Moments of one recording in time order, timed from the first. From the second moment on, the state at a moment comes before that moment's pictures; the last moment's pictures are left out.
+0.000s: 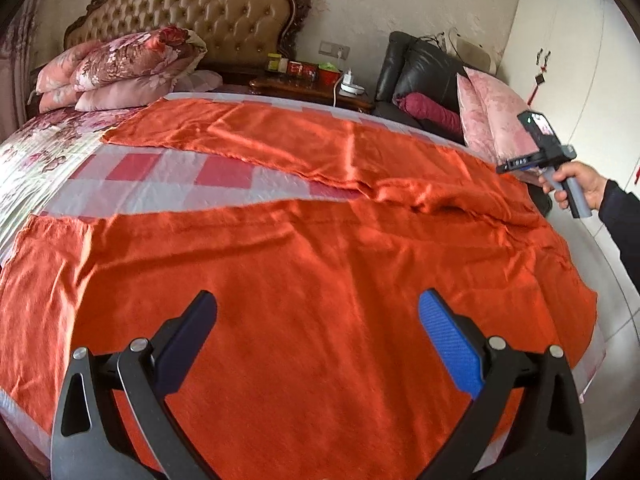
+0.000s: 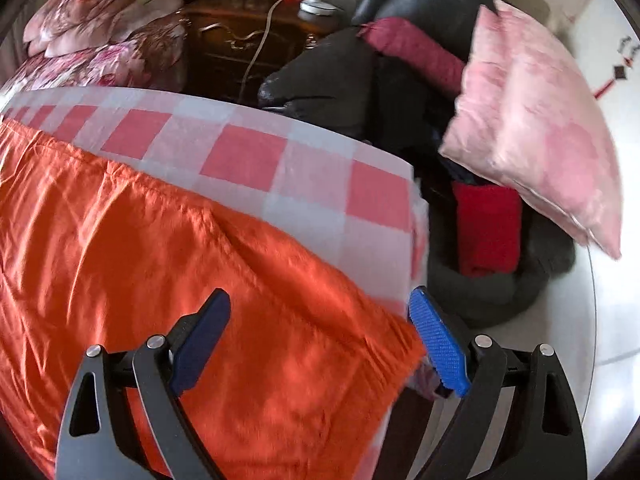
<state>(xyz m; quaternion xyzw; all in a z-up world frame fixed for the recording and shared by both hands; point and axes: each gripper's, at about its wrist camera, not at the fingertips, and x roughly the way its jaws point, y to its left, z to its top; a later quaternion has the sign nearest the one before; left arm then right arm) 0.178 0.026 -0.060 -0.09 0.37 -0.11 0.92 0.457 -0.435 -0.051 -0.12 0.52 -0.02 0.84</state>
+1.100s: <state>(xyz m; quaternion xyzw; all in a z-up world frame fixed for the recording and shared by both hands) 0.275 0.140 -0.062 -0.37 0.37 -0.17 0.83 0.083 -0.347 -0.027 0.07 0.38 0.10 0.92</state>
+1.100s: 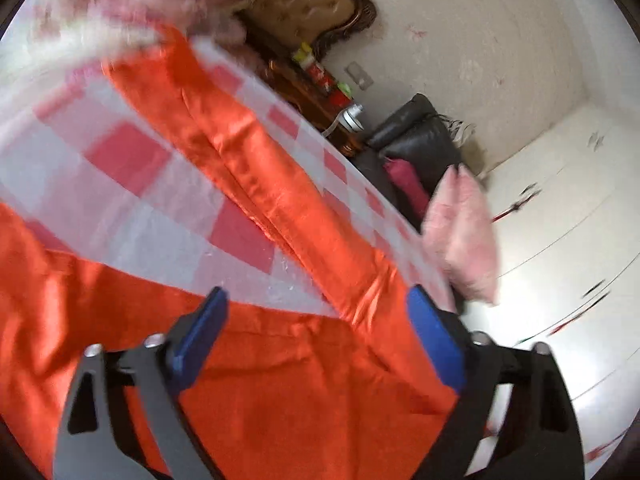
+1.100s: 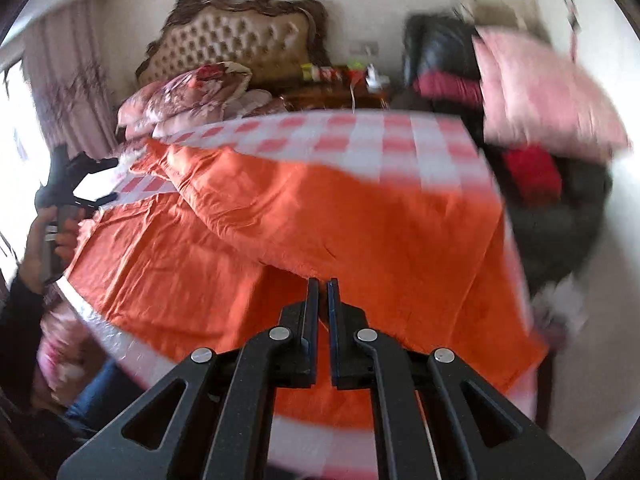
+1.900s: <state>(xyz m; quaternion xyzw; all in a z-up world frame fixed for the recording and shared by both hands) 0.342 0.171 -0.097 -0.53 0.44 -0.16 0.71 0.107 -0.377 0.083 0.12 0.28 0.09 0.95</state>
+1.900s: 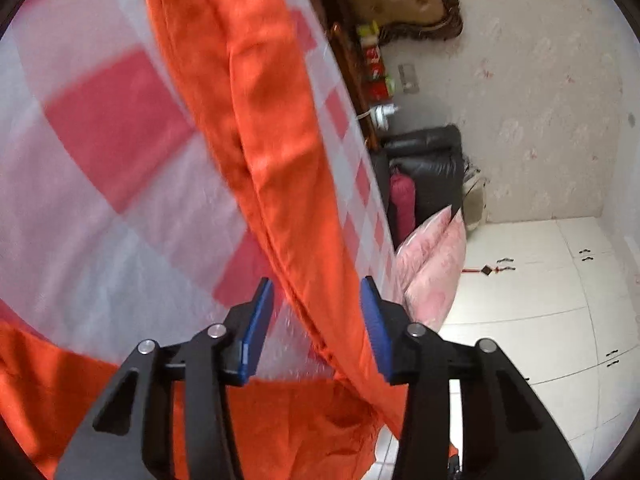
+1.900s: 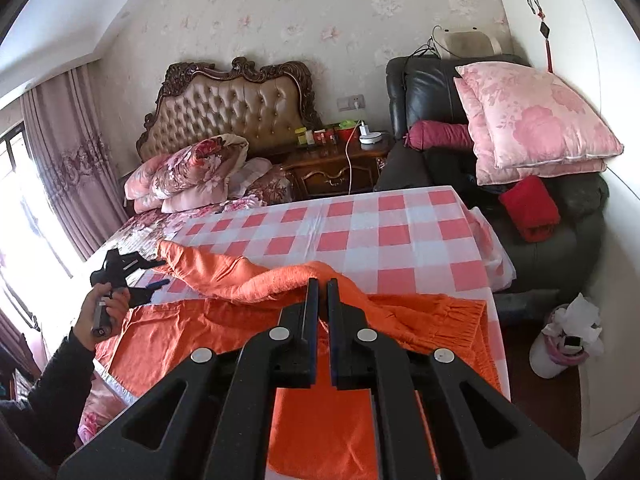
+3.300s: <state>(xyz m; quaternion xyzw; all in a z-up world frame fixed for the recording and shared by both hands) 0.079 0.265 -0.100 -0.53 0.31 -0.09 0.78 0.050 -0.393 -0.062 0.17 0.39 0.06 0.91</state>
